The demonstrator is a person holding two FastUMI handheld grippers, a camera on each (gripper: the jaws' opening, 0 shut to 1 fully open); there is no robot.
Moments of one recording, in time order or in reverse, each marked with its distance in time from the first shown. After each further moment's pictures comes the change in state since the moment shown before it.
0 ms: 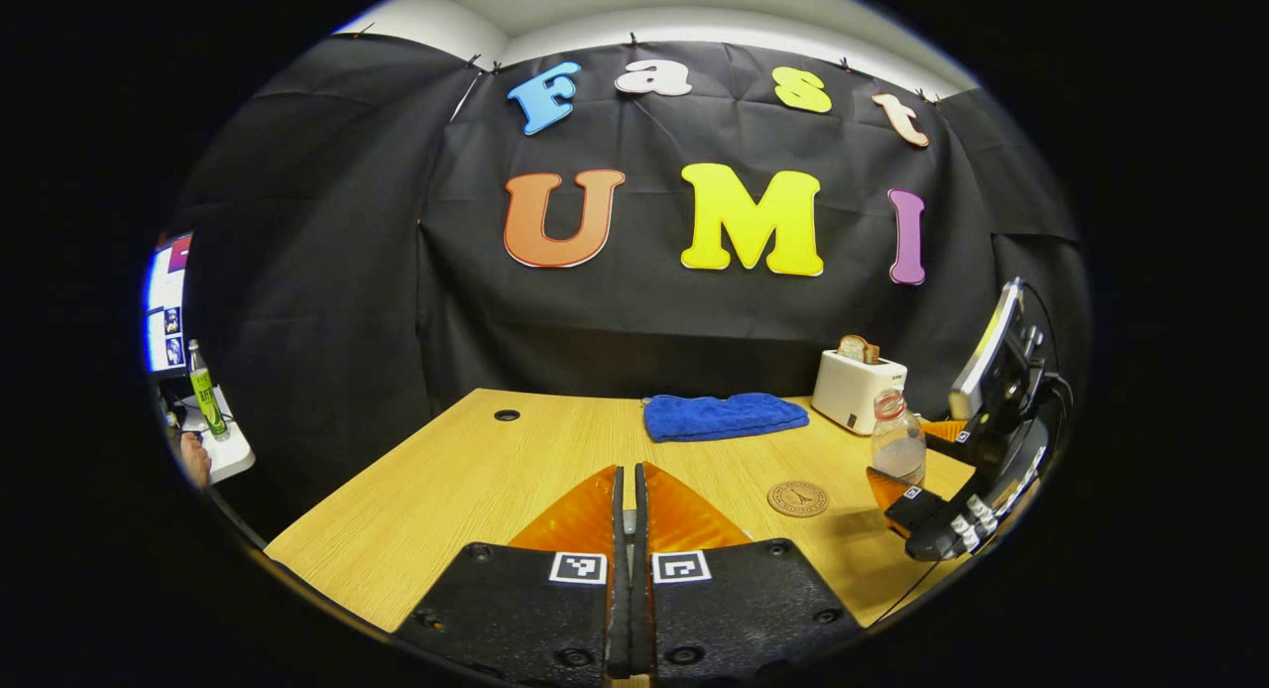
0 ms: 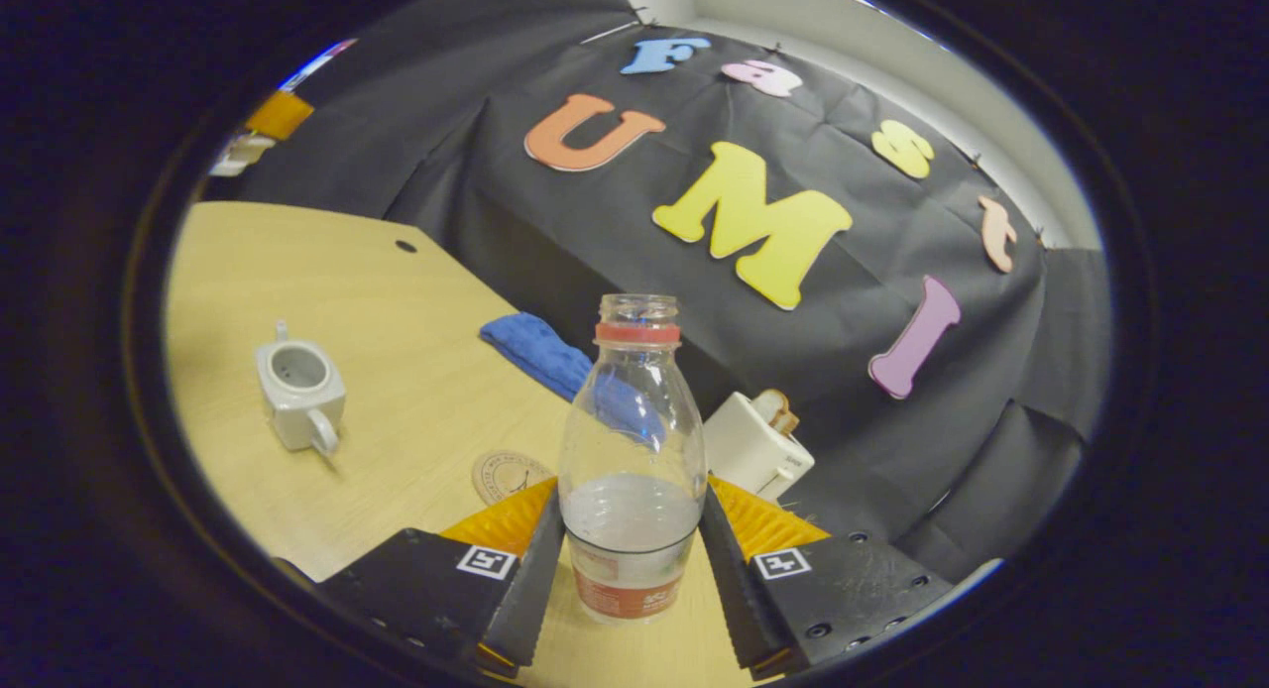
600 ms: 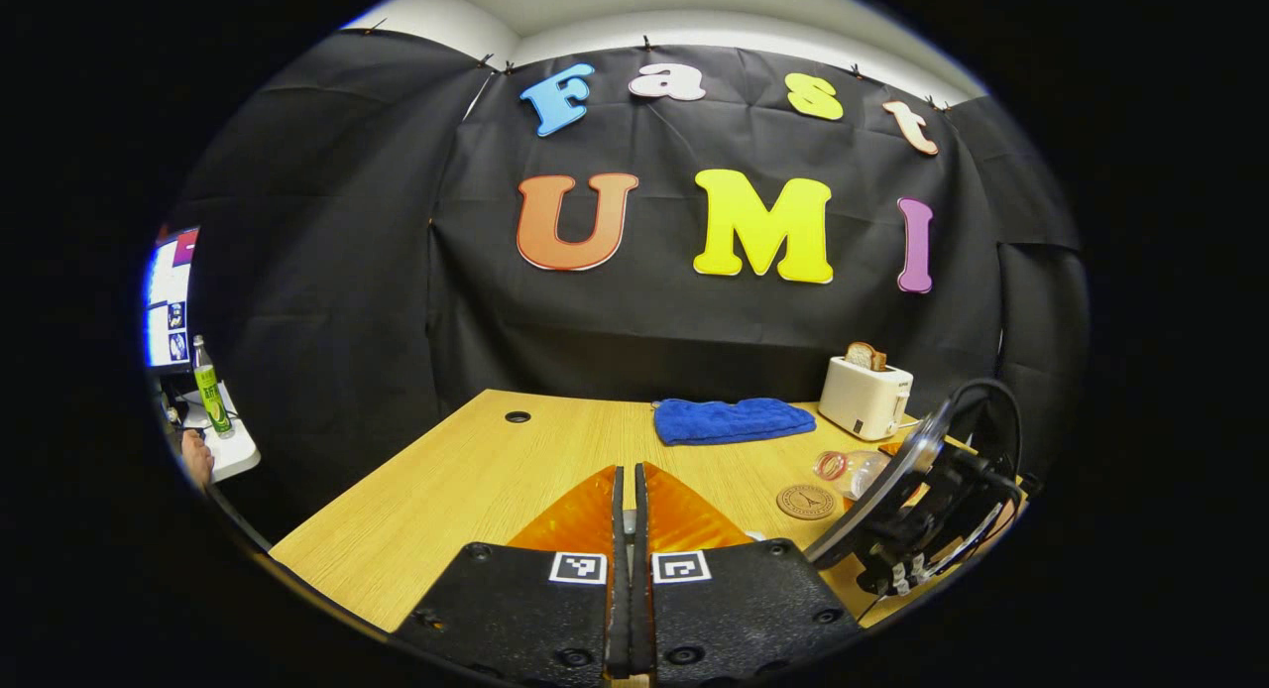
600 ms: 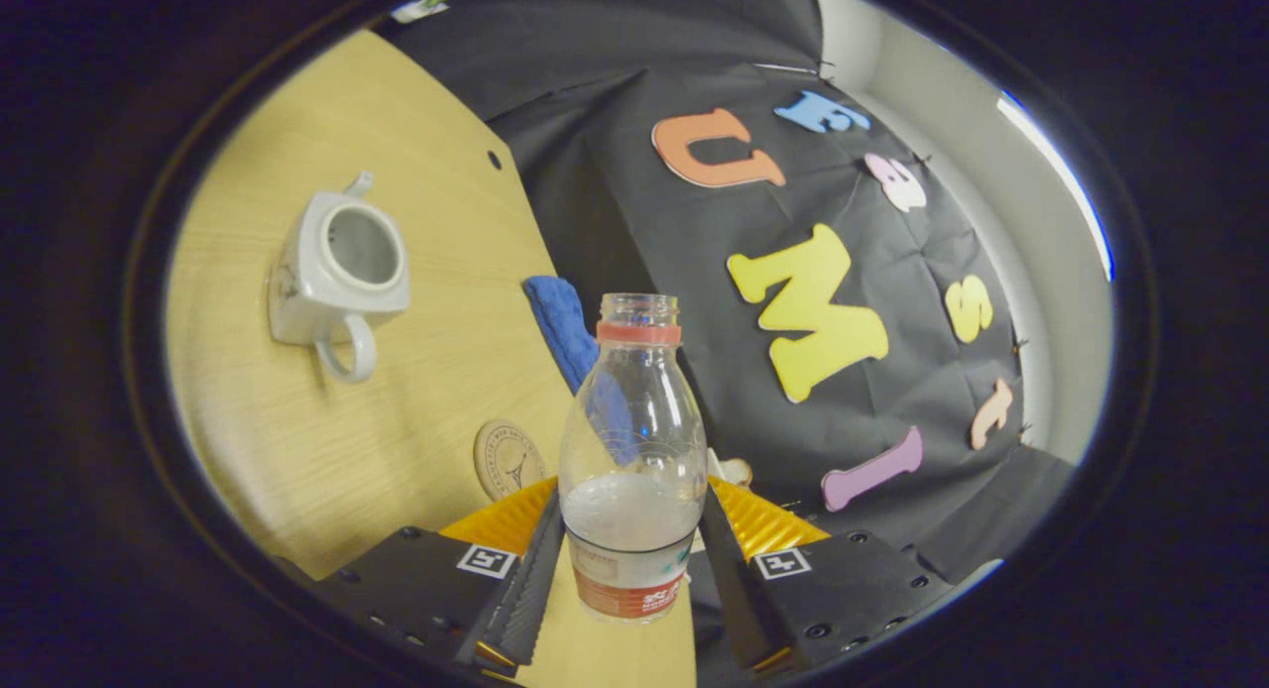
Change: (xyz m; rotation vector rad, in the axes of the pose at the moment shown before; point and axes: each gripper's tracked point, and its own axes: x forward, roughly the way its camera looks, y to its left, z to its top) left arm -0.002 0.016 0.002 -0.006 0.002 0.018; right arm 0.005 0.033 0.017 -0.538 -0.064 -0.126
